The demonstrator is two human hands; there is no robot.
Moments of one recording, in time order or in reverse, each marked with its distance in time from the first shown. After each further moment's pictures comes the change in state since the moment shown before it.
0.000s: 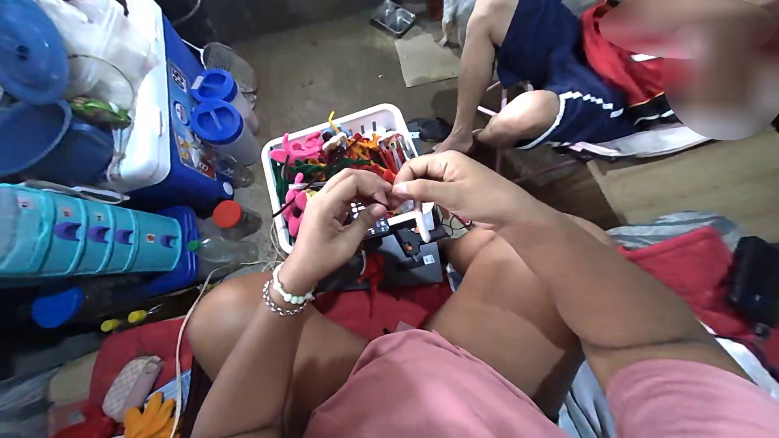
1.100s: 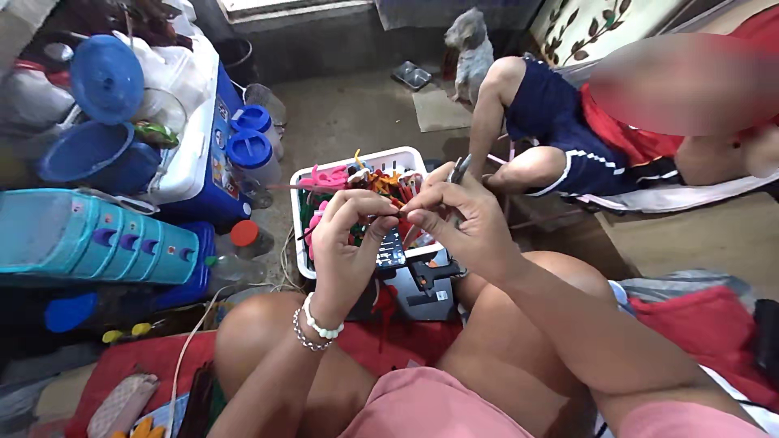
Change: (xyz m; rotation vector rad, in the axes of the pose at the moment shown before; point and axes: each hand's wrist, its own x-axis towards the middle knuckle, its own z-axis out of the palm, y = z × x) left_hand -0.003 0.015 -0.001 0.160 0.463 0.100; right_hand 0.015 -0.008 0.036 -0.379 0.367 -0.562
